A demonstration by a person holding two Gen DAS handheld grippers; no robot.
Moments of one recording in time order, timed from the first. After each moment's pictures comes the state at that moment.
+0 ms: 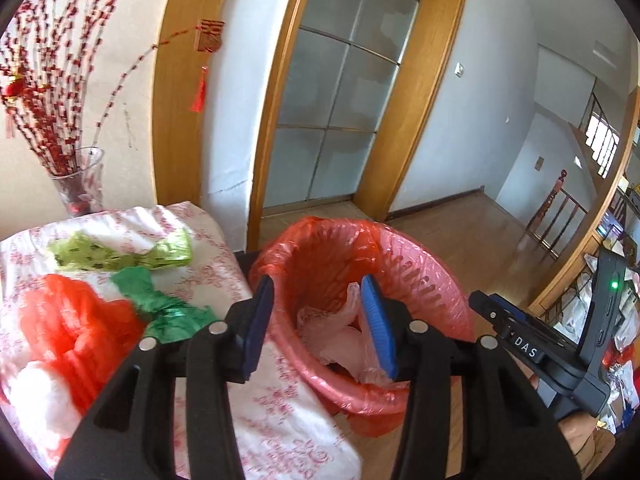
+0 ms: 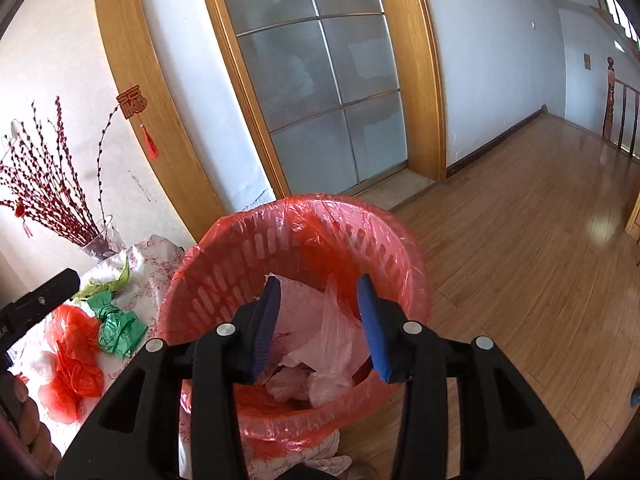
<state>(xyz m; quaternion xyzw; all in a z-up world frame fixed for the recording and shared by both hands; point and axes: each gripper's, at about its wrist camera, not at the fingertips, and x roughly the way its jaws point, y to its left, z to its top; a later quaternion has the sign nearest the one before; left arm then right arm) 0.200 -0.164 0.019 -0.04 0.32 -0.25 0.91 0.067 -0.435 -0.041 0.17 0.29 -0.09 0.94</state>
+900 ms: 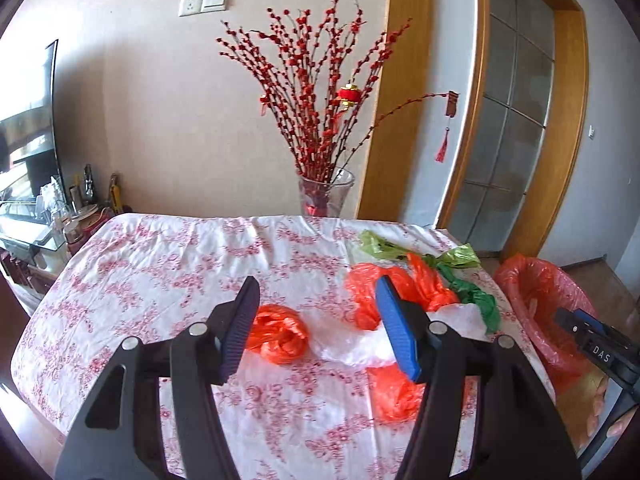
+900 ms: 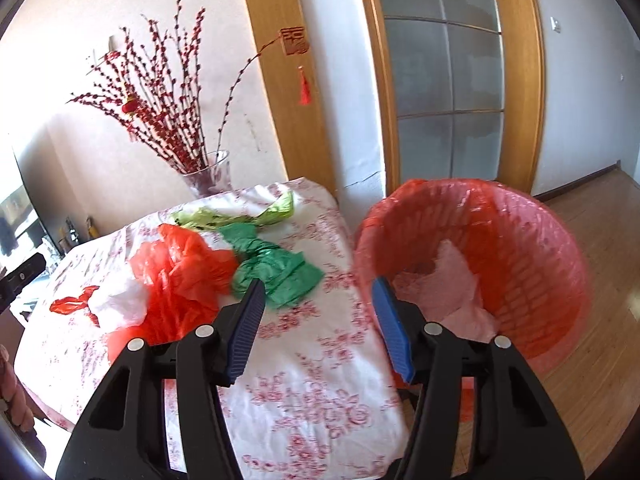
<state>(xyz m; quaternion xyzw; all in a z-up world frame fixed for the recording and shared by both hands) 0.120 0.086 0.022 -0.06 0.26 0.03 0.96 0.071 -0.254 -0.039 0.09 0.30 0.07 0.95</state>
